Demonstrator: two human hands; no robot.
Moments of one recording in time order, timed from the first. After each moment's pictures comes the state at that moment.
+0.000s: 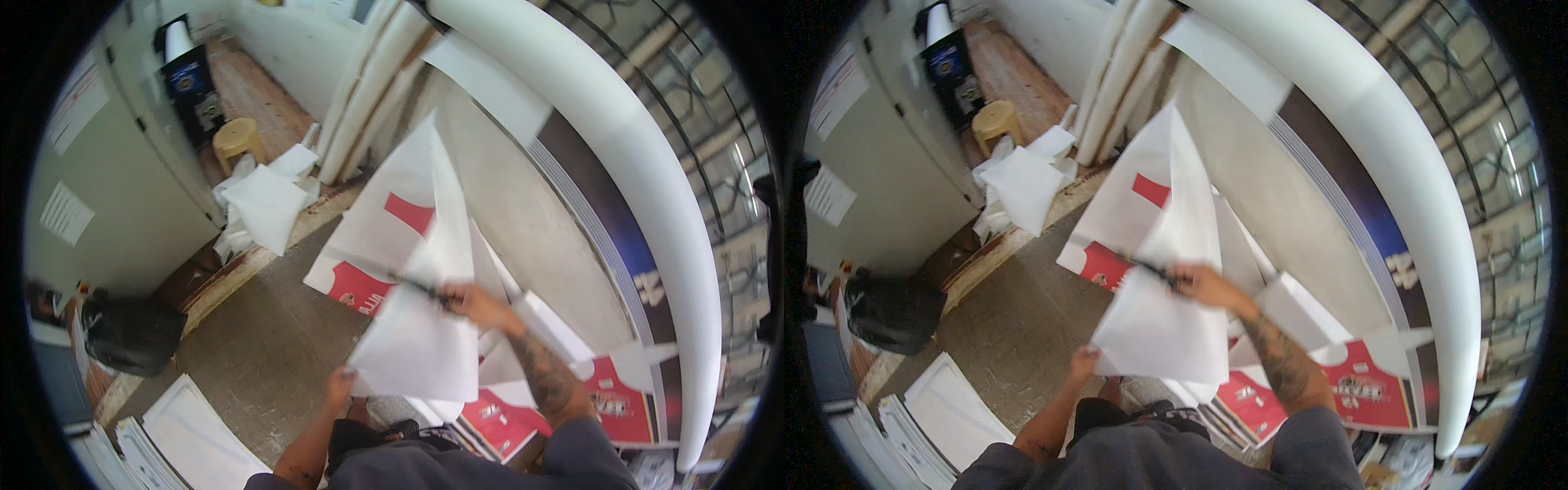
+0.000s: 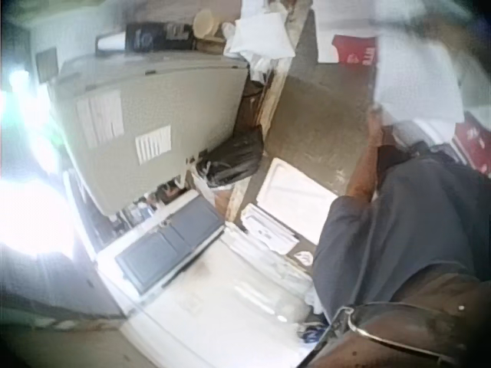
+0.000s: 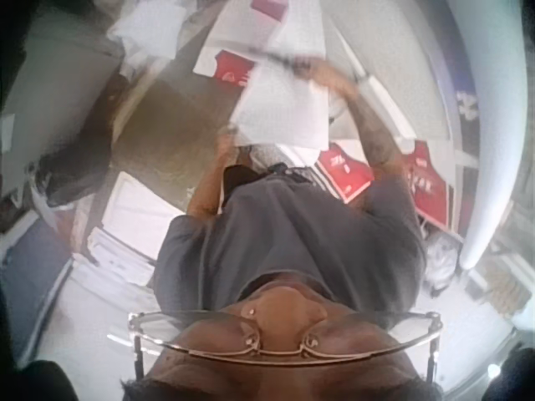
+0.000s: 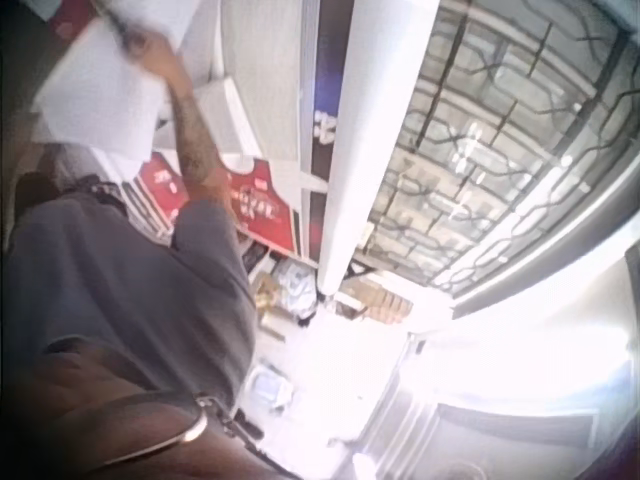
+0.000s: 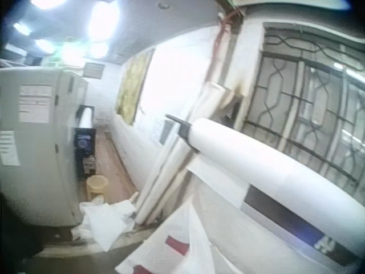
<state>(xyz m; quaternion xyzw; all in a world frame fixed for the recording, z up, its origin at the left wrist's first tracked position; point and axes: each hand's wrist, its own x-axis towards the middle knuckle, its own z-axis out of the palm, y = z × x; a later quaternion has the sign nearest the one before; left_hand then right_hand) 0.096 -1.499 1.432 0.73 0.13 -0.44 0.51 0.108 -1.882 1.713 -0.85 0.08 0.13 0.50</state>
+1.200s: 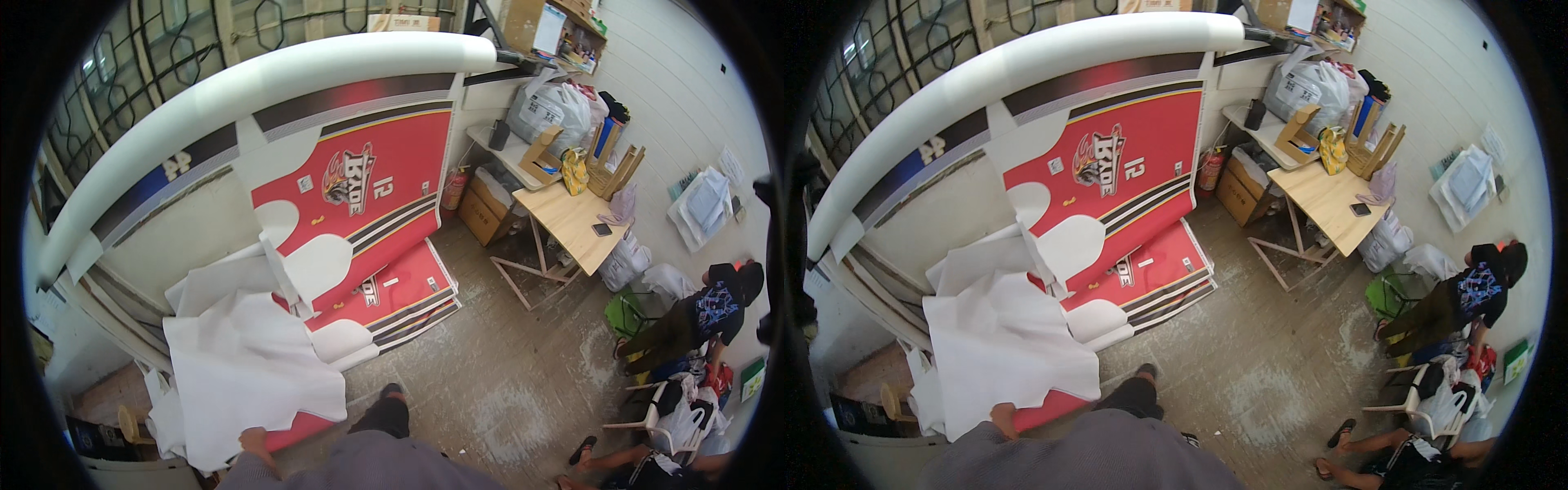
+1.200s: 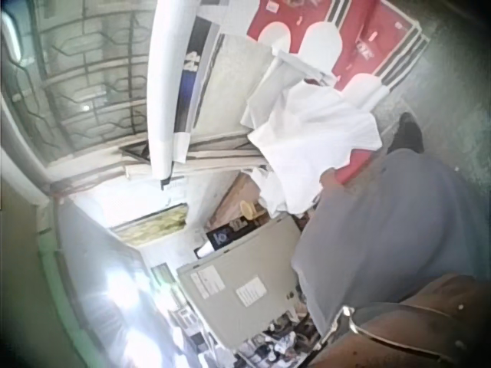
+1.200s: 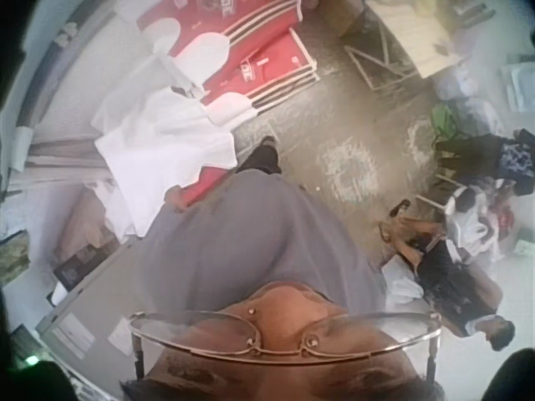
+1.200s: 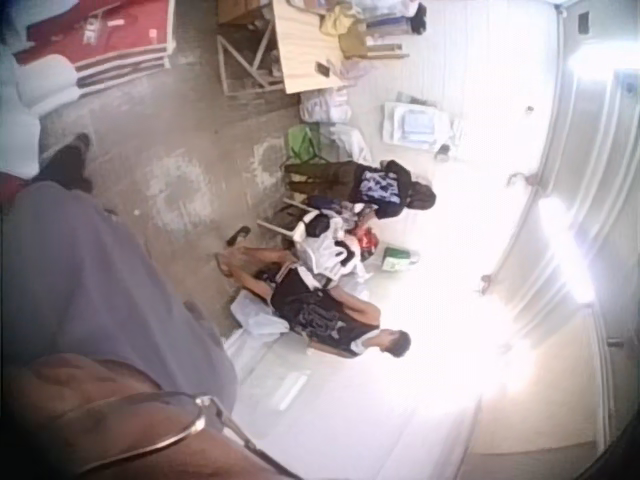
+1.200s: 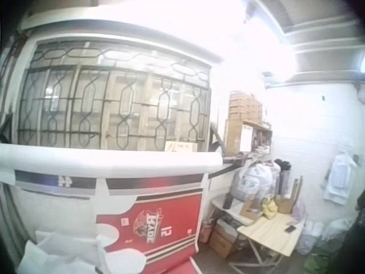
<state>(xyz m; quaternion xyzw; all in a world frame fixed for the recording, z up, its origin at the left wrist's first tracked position) -0.036 -1.440 1.459 0.93 -0.30 -0.16 -0.11 -0.651 -1.064 1.558 0.01 0.83 -0.10 0.55</state>
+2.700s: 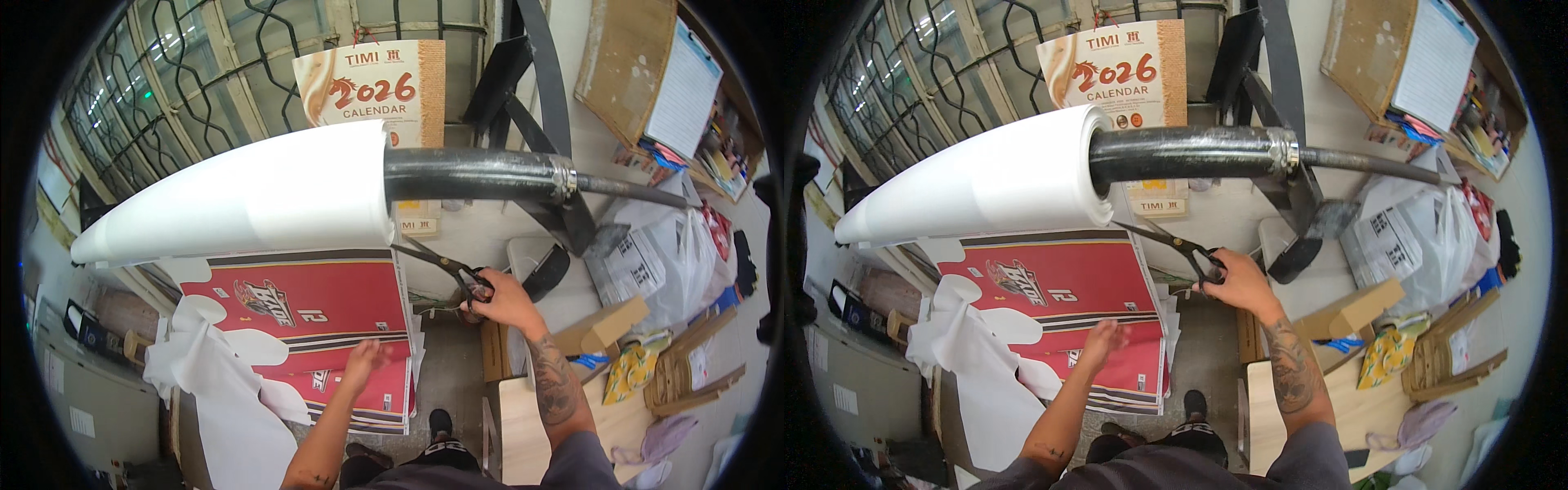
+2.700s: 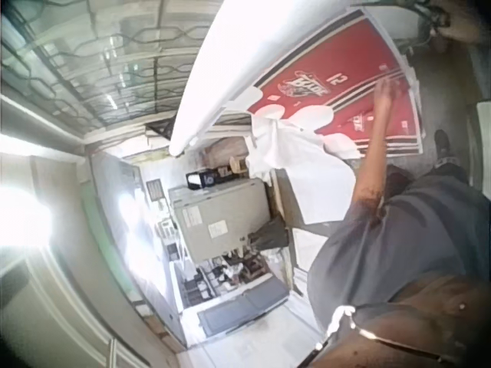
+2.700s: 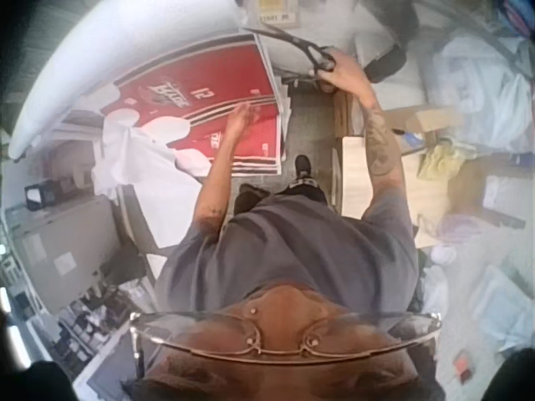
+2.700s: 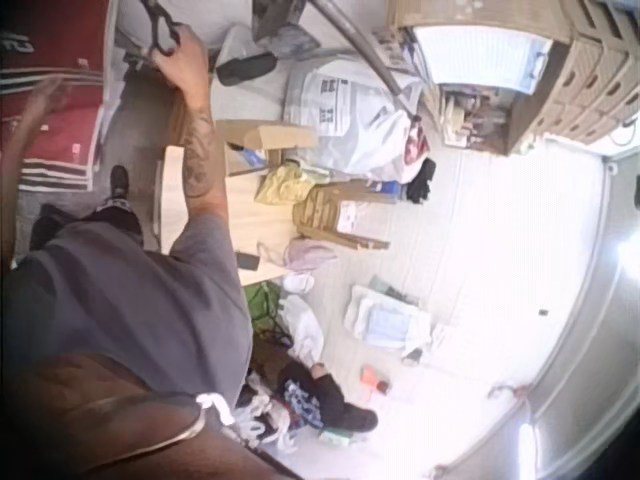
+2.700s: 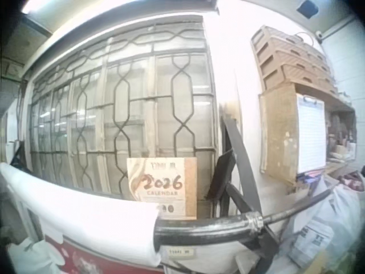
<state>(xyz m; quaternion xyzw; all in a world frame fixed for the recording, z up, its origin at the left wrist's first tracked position) -1.031 -1.963 1.696 0.52 -0.30 -0.64 0.48 -1.349 -2.078 1.886 -0.80 0.48 -0.30 0.21</state>
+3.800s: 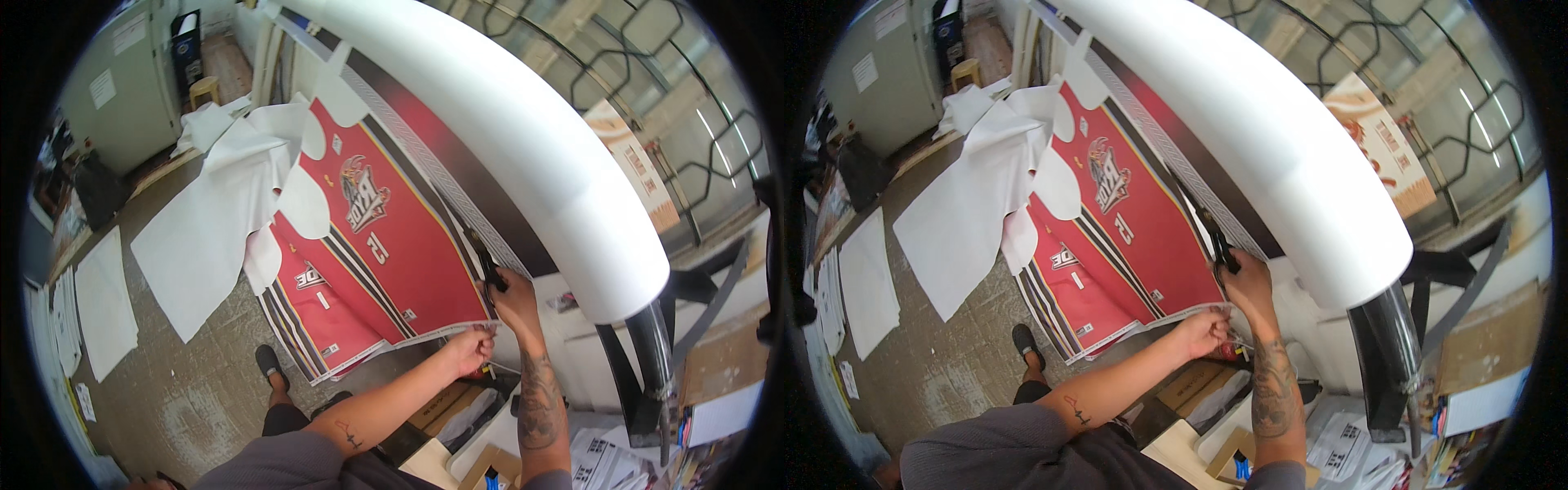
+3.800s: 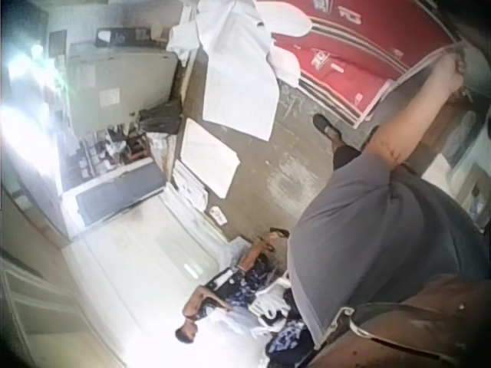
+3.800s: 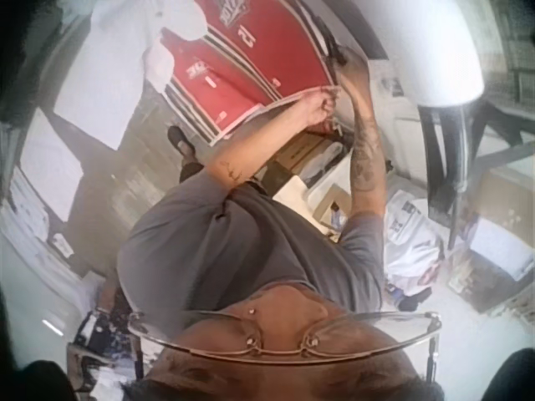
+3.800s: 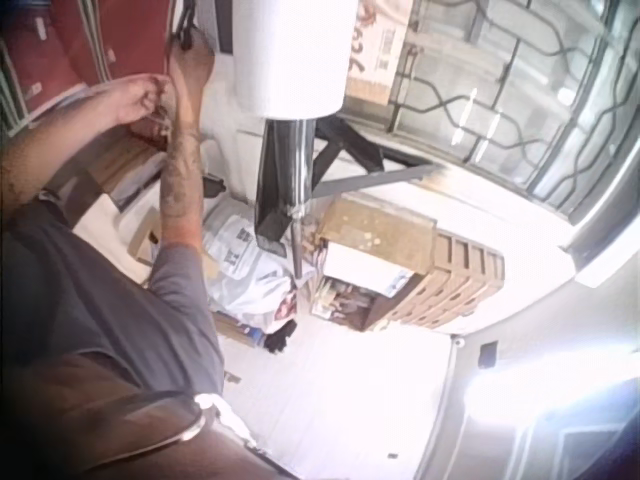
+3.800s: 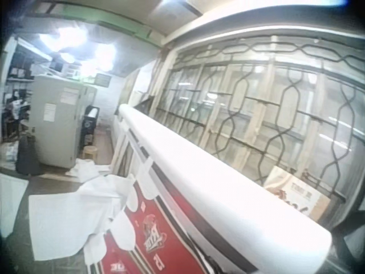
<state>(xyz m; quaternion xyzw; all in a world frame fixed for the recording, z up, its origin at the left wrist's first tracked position) -1.143 -2.056 1.760 0.09 0.17 -0.70 0.69 -1.139 -2.146 1.893 -0.90 0.32 -0.11 0.27</state>
